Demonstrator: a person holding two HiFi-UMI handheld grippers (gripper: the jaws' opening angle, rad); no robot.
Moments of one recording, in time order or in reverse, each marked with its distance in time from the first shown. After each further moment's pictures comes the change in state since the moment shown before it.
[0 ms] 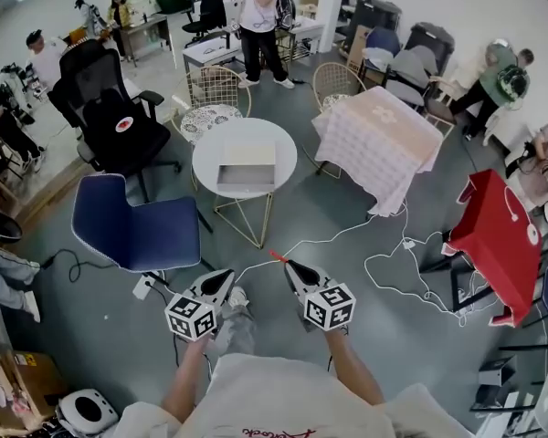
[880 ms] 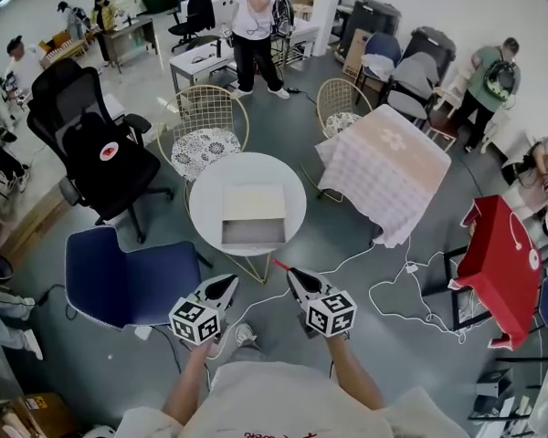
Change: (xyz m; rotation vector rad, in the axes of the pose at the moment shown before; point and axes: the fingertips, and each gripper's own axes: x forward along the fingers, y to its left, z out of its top) left arm 0.137 0.162 0.107 -0.033 0.024 -0.068; right arm 0.180 -0.099 0.096 0.030 0.040 -0.069
